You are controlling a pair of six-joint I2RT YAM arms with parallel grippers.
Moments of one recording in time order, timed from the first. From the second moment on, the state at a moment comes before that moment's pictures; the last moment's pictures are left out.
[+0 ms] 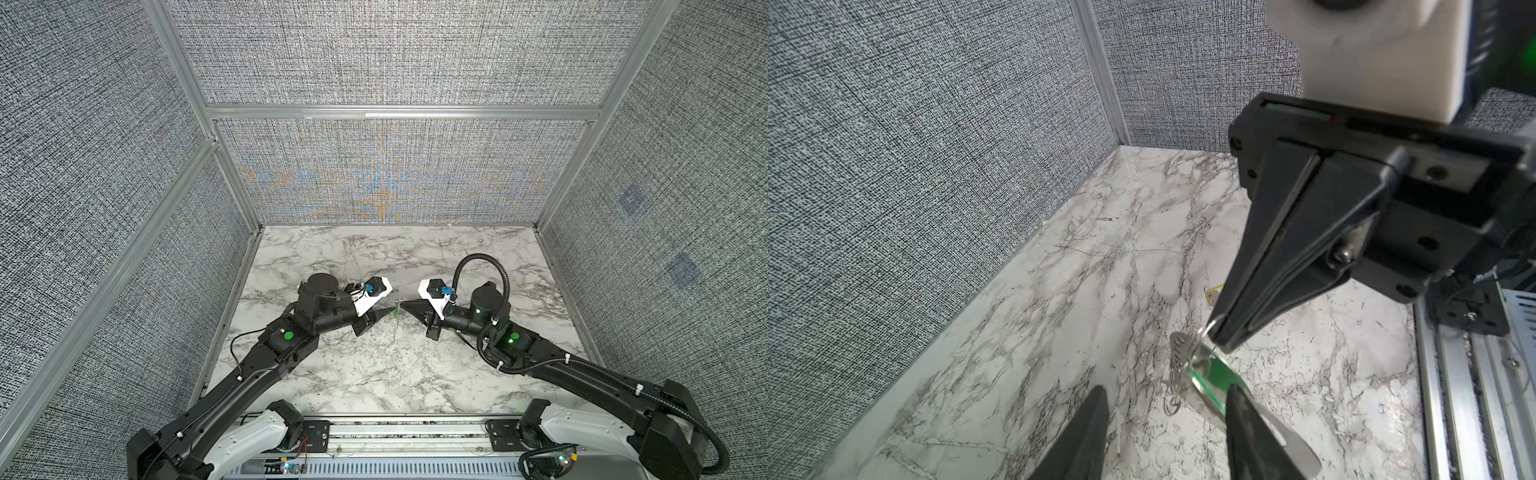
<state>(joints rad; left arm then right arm) -0.67 0.95 0.83 -0.23 0.42 0.33 0.81 1.11 0.71 0.30 -0.37 -0.07</state>
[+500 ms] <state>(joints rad) -0.67 0.95 0.68 0.00 0.44 0.13 0.81 1.11 0.70 0.32 -0.34 -0.05</state>
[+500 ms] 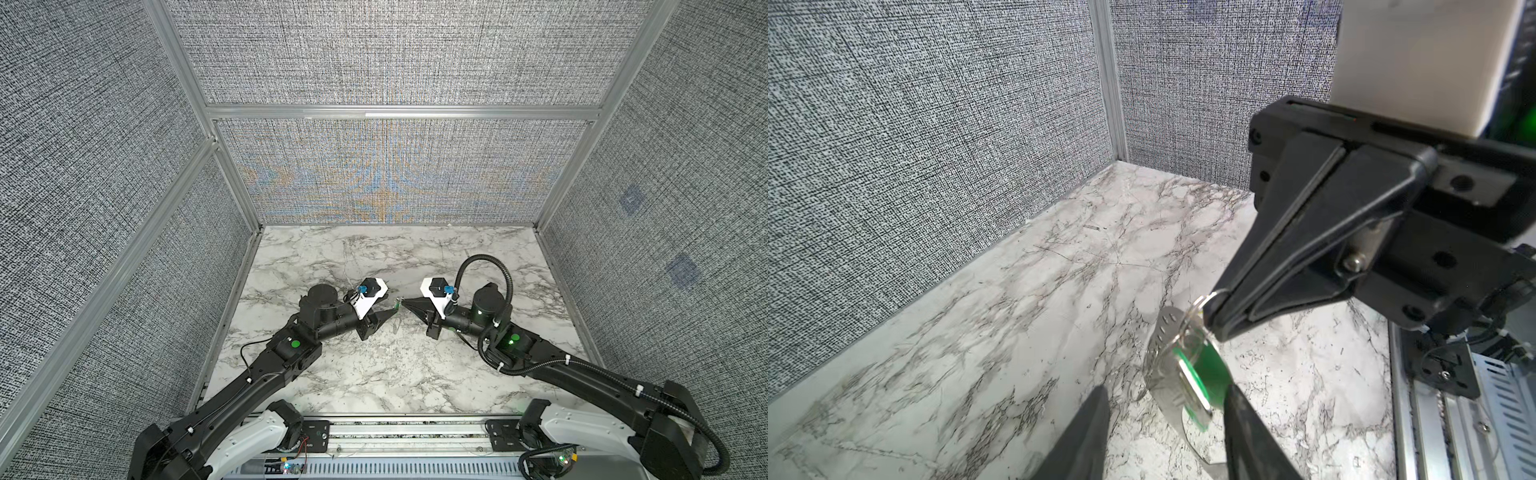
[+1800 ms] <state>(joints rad) -0.67 1.04 0.73 0.02 0.56 0.15 0.82 1.09 0.62 0.48 -0.22 0.00</state>
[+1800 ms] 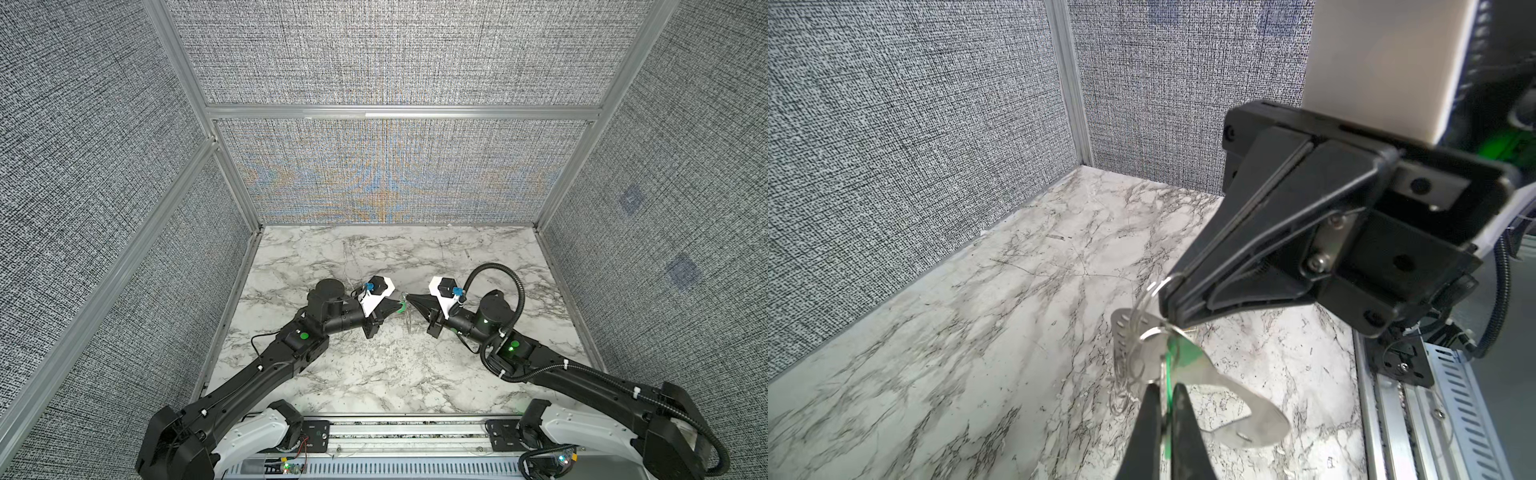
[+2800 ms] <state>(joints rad) -0.64 0.98 0.82 -0.10 0.62 0.21 0.81 1.09 0.63 0.48 -0.41 -0.04</state>
